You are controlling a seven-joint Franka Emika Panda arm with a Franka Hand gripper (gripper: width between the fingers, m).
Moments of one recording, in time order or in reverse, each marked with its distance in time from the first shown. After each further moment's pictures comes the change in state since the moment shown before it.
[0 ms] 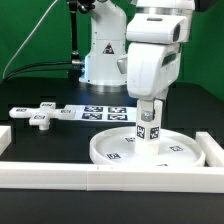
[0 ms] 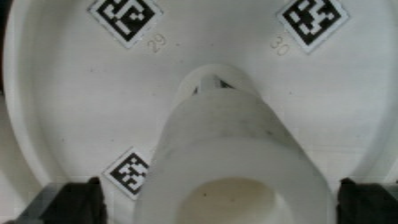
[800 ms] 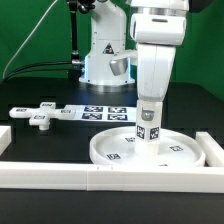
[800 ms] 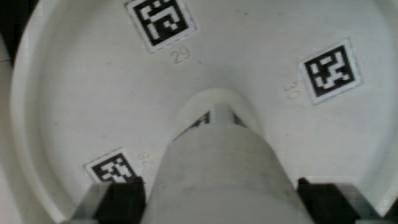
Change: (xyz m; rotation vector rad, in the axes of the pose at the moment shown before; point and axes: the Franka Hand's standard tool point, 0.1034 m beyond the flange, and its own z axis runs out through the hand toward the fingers) arm -0.009 0.003 0.001 -0.001 -0.010 -0.219
